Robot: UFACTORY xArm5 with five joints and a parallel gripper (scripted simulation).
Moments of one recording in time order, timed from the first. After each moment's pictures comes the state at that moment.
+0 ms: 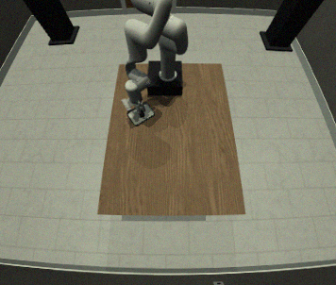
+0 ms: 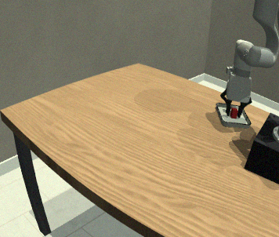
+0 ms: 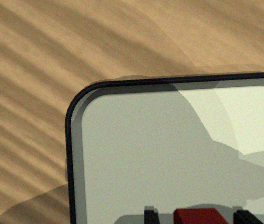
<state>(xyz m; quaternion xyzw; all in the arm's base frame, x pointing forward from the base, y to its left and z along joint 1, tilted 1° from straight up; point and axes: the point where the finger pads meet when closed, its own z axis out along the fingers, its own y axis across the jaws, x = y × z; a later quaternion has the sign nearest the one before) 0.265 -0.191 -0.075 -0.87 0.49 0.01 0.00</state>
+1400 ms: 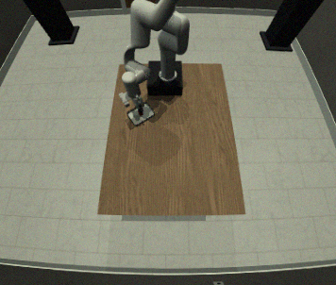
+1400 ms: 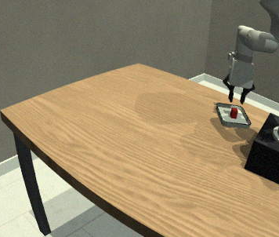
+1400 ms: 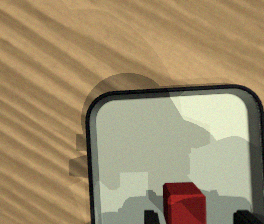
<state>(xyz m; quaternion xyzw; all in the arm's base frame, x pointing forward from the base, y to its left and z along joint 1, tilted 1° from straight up) 0.265 -0.192 -0.017 -0.87 0.49 0.01 0.00</state>
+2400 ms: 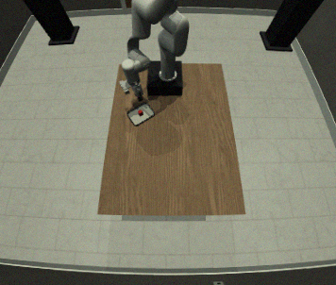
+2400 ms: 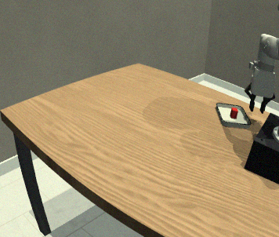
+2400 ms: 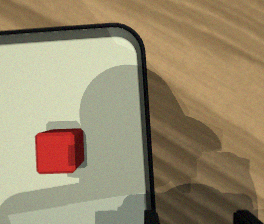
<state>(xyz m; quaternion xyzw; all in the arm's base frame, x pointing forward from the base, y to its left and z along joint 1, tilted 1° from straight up) 0.171 -0.200 -0.021 -0.87 0.49 0.02 0.01</state>
